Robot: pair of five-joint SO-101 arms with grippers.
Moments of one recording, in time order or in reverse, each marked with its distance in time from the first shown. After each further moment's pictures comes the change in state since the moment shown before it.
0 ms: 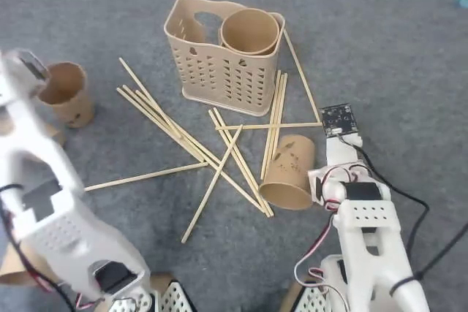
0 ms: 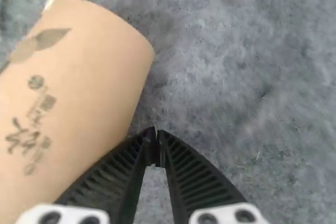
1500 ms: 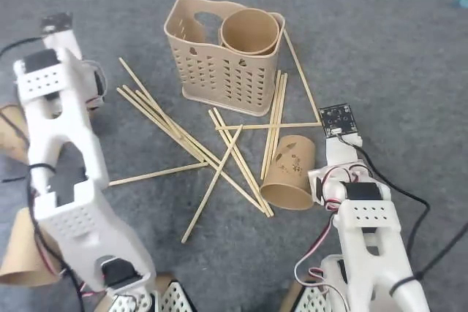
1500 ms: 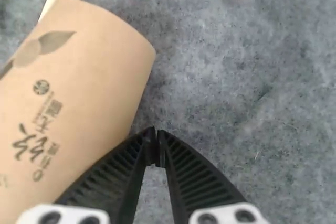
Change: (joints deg) left arm 13.5 1.6 10.5 4.7 -14.6; right arm 0.2 0.0 0.1 -0.1 0.4
